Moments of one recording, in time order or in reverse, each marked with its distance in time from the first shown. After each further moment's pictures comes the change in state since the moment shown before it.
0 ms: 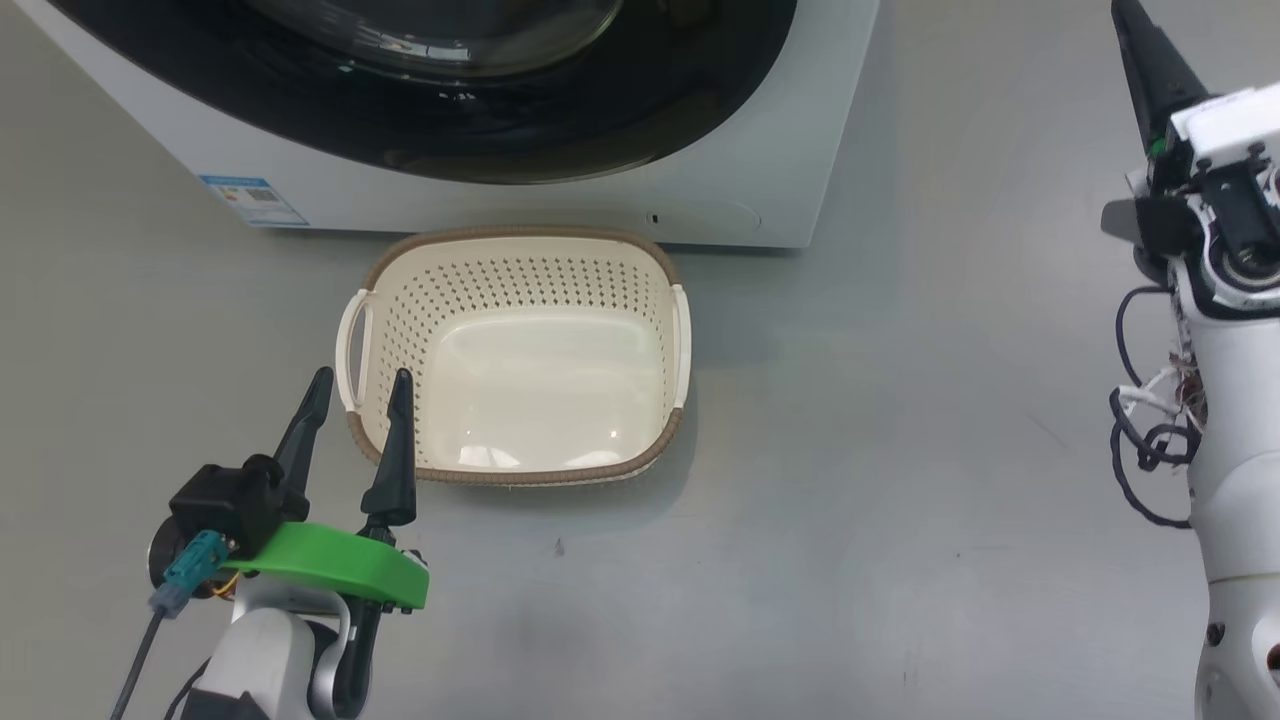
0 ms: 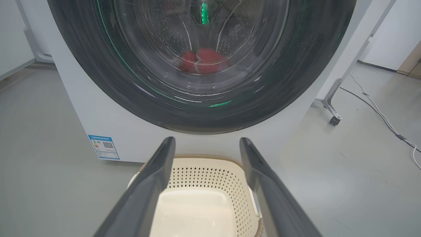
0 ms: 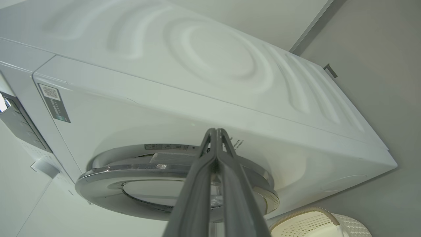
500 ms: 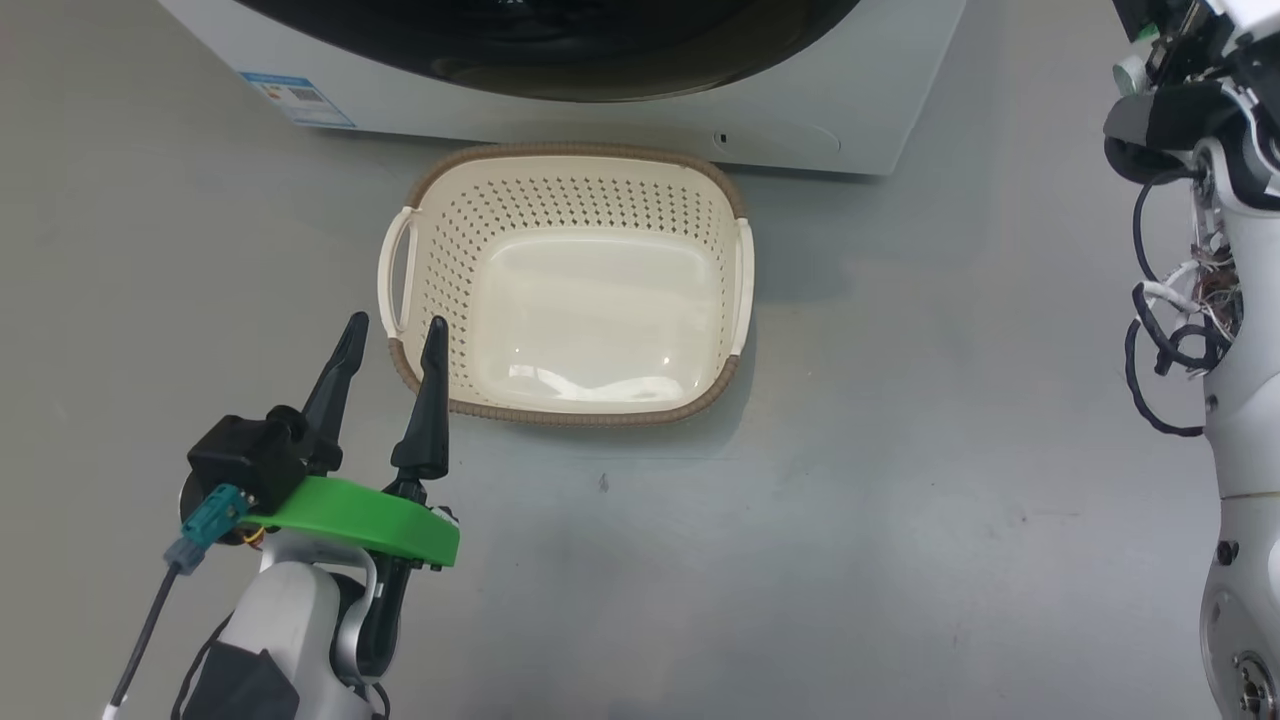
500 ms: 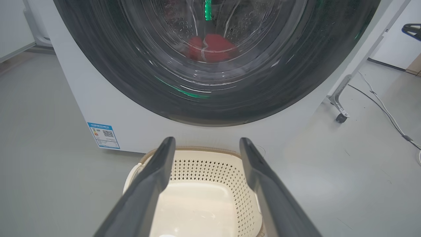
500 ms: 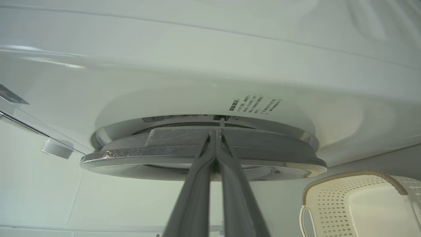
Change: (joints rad) left arm -0.070 -0.004 -0.068 -0.017 -0.063 0.000 0.000; right arm -0.161 -0.001 0.023 0.030 0.120 -0.012 0.211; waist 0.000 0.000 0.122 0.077
